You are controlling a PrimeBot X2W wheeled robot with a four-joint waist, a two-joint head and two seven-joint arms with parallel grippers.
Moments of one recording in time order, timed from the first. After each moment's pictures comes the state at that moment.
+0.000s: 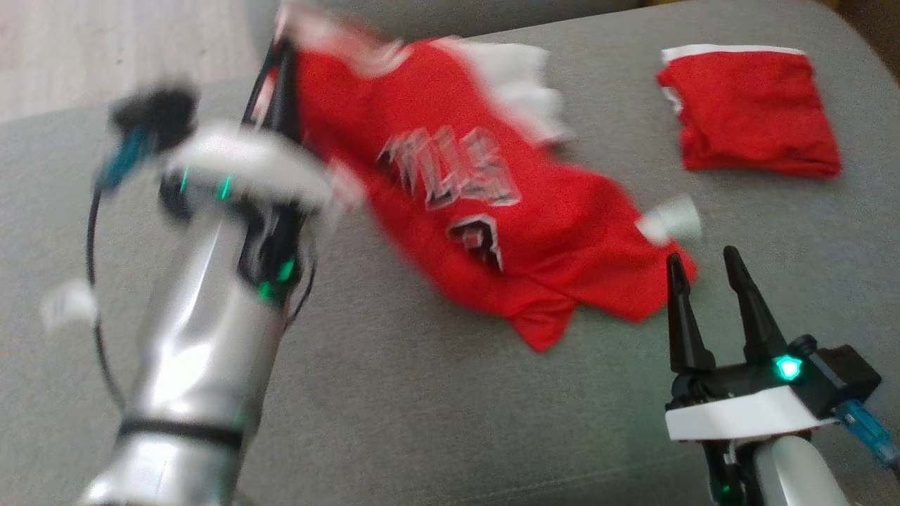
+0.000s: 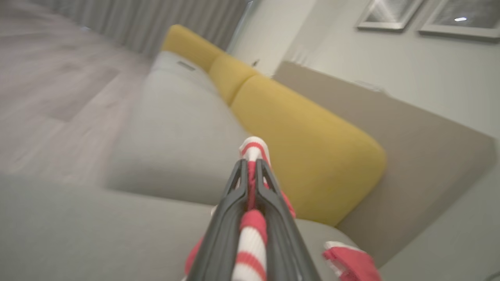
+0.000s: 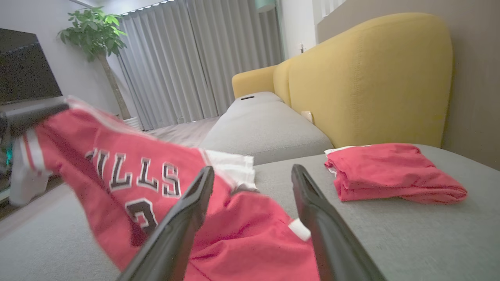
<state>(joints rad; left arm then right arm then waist) -0.76 0.04 -0.34 0.64 -0.73 -0.04 -0.26 0.00 -0.04 0.11 0.07 0.23 0.12 -0.26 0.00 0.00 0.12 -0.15</state>
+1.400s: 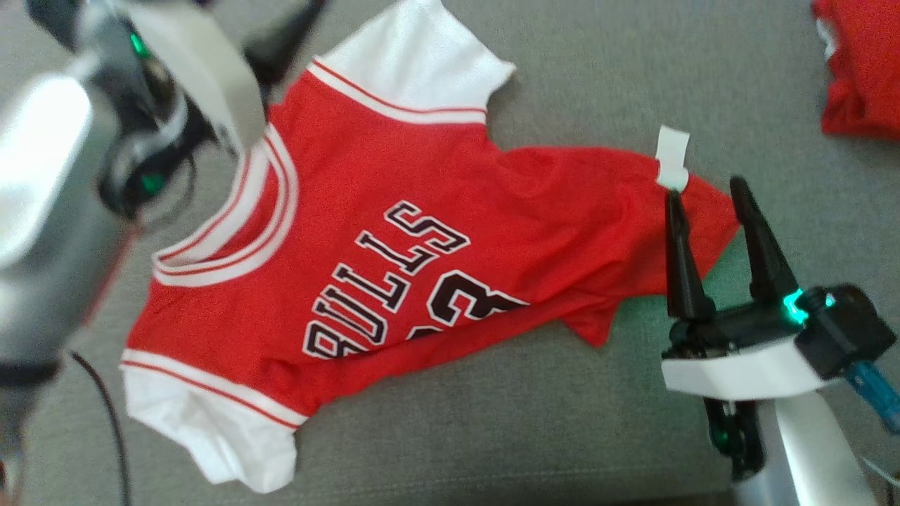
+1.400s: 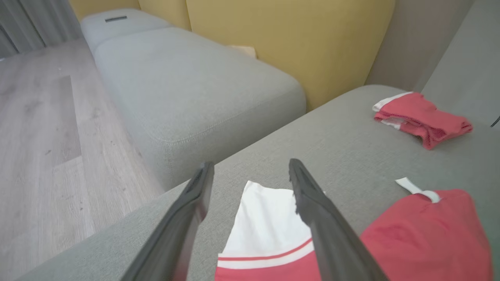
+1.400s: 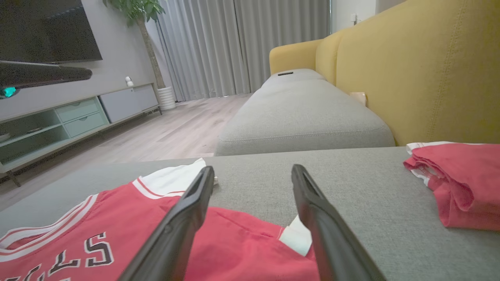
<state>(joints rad) -0.94 0.47 -0.66 0.21 -0.68 -0.13 0.22 -0.10 -0.04 0.12 -0.01 0.14 0.12 -0.26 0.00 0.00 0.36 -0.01</state>
